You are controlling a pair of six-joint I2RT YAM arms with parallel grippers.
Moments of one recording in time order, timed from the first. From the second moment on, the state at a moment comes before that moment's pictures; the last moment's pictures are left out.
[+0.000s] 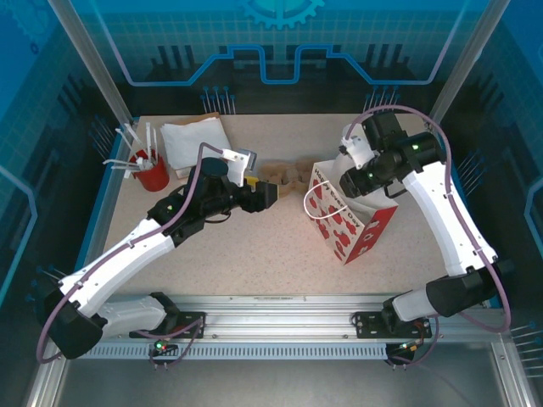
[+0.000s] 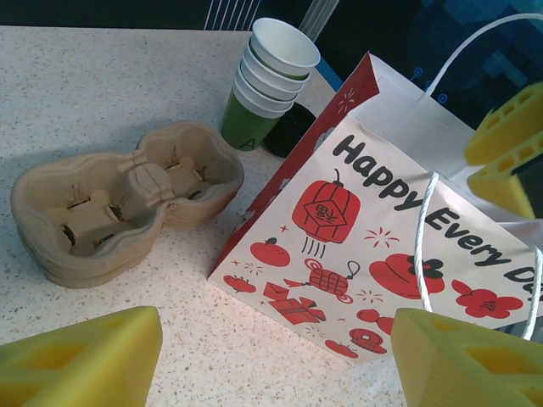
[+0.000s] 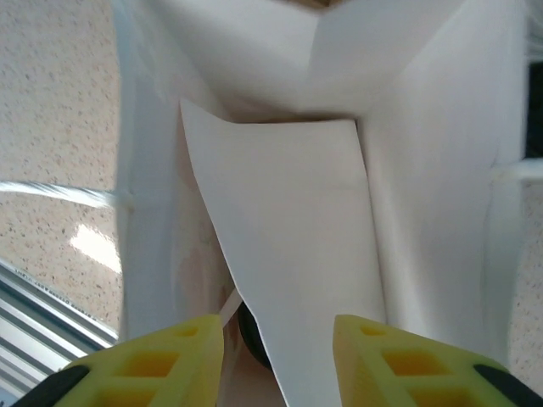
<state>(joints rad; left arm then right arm) -0.64 1.15 1.06 -0.34 0.14 -0.43 0.33 1.44 1.68 -1.41 -0.11 -0.13</state>
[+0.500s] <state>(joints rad) -0.62 1.07 1.01 -0.37 0.04 -0.42 0.22 1.20 1.72 -1.24 -0.14 -0.05</state>
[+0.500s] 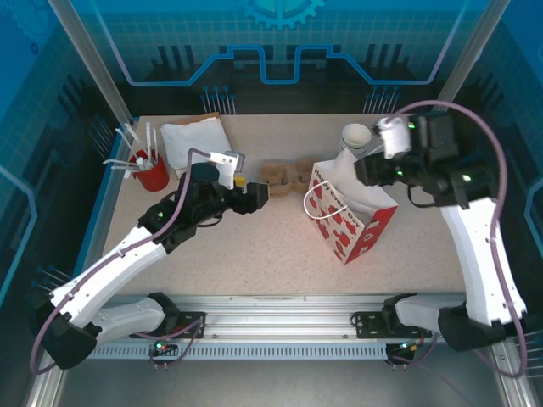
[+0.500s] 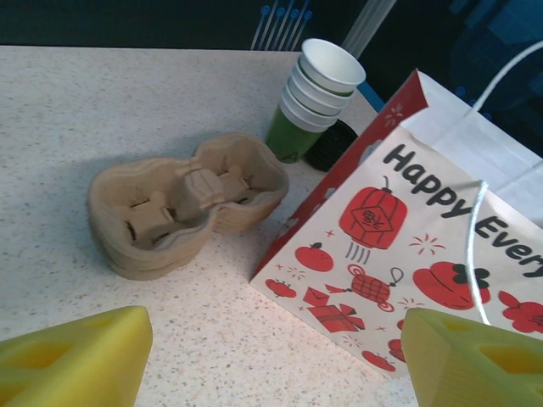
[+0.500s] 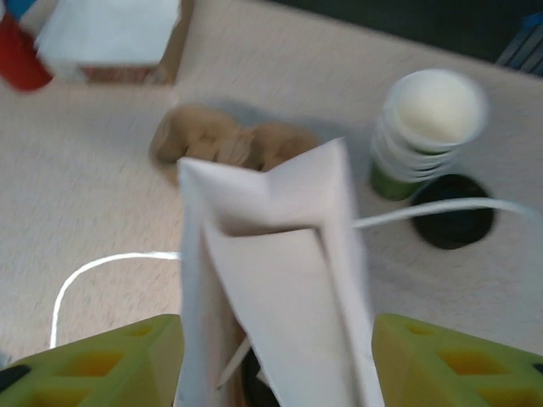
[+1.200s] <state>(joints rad) -0.61 1.07 0.98 -0.37 0.09 -0.46 -0.06 1.04 1.22 -1.12 -0.52 0.11</state>
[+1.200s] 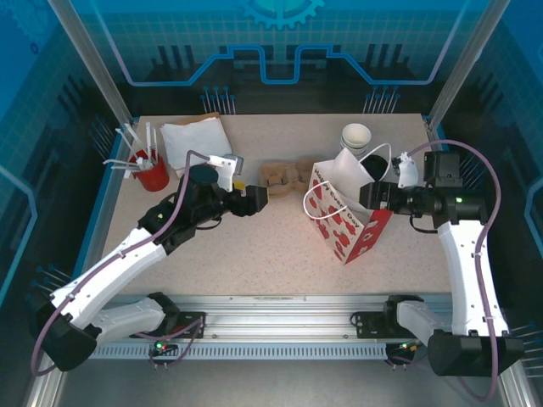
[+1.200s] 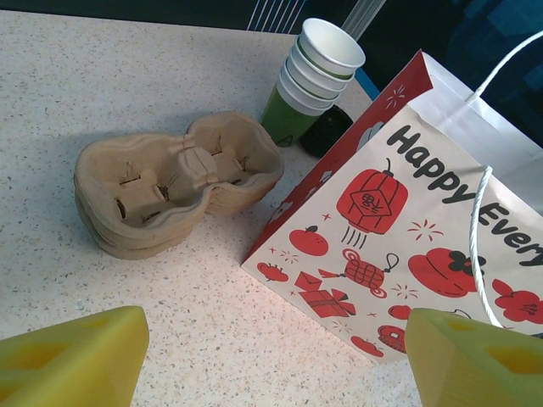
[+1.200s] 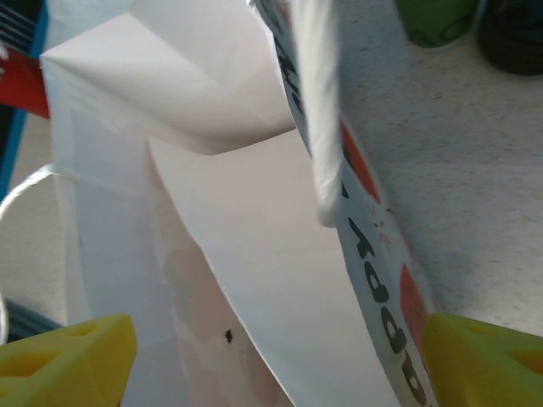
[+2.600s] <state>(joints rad) -0.59 1.08 0.98 -0.37 0.09 -0.46 -0.21 1.04 1.39 -0.98 -0.56 0.23</state>
